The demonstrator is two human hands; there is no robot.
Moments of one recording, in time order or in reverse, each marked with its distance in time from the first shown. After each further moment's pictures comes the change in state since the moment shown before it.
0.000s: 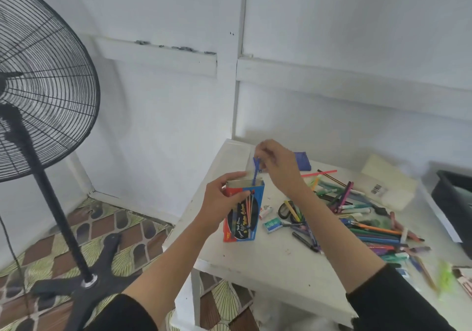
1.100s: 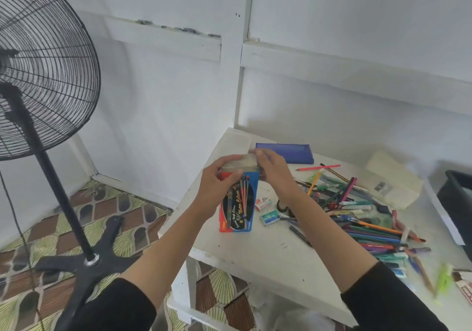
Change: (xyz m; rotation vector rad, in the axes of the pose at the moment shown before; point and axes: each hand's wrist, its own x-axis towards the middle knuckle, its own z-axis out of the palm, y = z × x) left_hand 0.015 -0.004 0.002 0.012 0.073 0.125; right_hand -0.009 0.035 0.016 0.292 -0.097 0.409
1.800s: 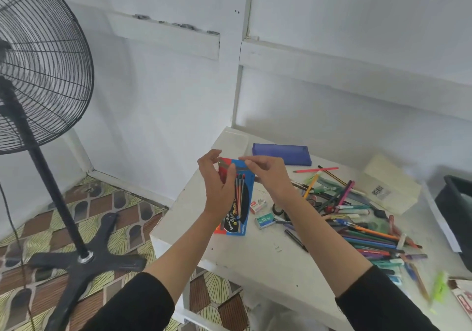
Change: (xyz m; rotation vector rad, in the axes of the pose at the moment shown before) left_hand 0.016 -0.036 0.029 0.216 0.357 0.334; right_hand 0.006 0.012 -0.006 -0.007 -0.019 -0.060
